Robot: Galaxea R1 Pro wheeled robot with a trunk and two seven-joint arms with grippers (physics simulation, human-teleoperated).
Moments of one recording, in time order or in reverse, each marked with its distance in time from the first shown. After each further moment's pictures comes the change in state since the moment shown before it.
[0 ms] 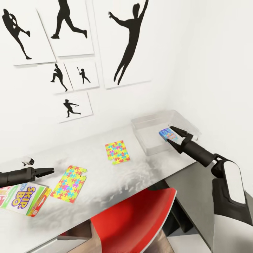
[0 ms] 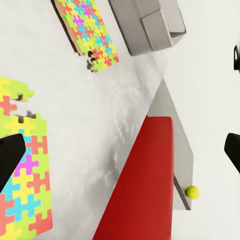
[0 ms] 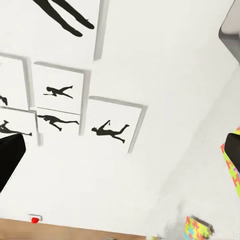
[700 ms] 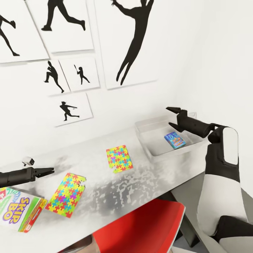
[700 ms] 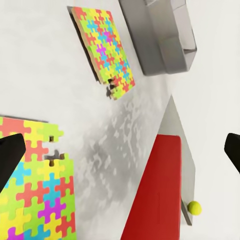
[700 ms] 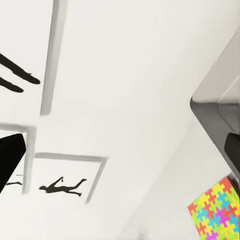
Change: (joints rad) left arm 0.000 -0.002 0.001 0.002 0.000 0.010 0.000; right arm -0.342 0.035 -0.003 0.116 0.022 0.002 -0.444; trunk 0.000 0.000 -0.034
